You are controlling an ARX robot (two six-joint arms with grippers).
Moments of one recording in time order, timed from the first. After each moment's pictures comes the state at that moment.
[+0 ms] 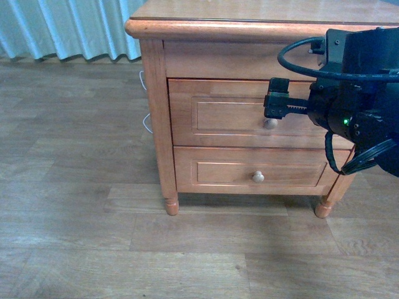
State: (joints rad) left arm 0.00 0.00 0.01 -0.01 0.00 0.00; right arm 0.20 2.25 1.13 0.85 0.15 0.15
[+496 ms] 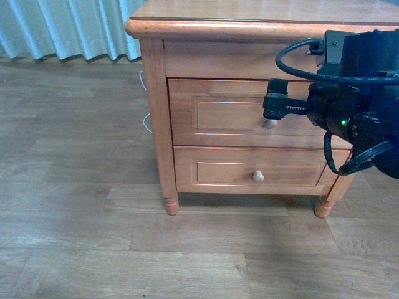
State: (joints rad) left arm 0.00 0.00 0.01 -0.01 0.00 0.00; right arm 0.17 2.19 1.08 0.82 0.06 0.13
